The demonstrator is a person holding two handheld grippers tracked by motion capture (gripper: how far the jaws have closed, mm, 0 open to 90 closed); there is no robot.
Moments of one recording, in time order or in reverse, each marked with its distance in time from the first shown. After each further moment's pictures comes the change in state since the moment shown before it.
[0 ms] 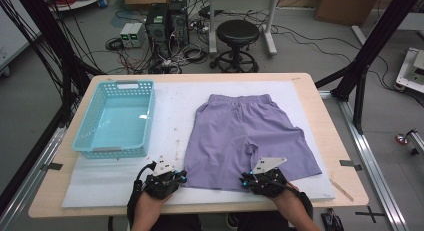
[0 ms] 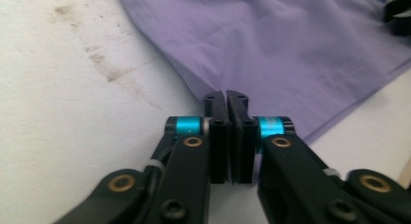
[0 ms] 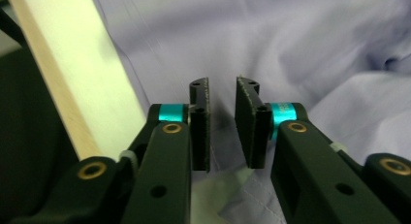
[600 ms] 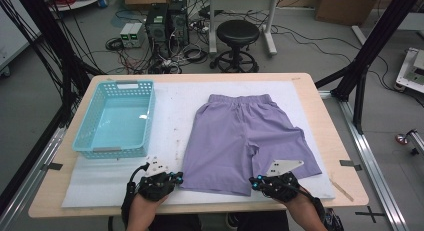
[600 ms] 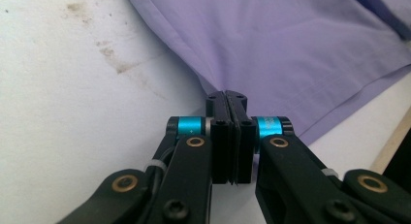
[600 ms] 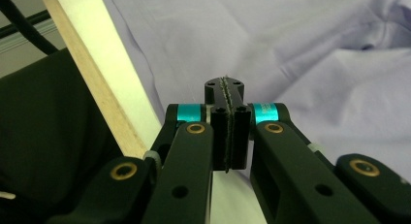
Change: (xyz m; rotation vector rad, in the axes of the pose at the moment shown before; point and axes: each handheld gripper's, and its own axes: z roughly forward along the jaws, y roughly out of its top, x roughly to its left) left arm 0.005 -0.001 -0.016 -0.037 -0.031 -0.048; right arm -0.002 -0.014 -0.033 -0.061 0.032 0.057
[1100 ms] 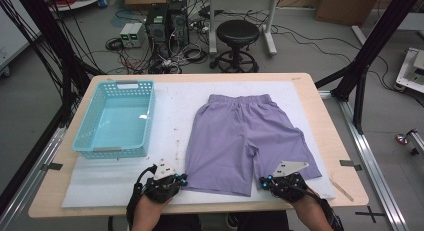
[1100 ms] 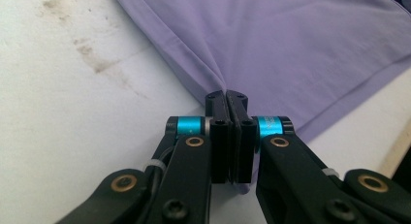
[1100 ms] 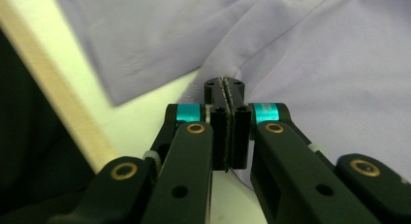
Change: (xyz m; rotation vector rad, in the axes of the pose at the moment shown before) left arm -0.012 -0.003 0.010 0.065 0.026 0.074; right arm -0.012 -0.017 -0.005 0.088 -0.093 0.021
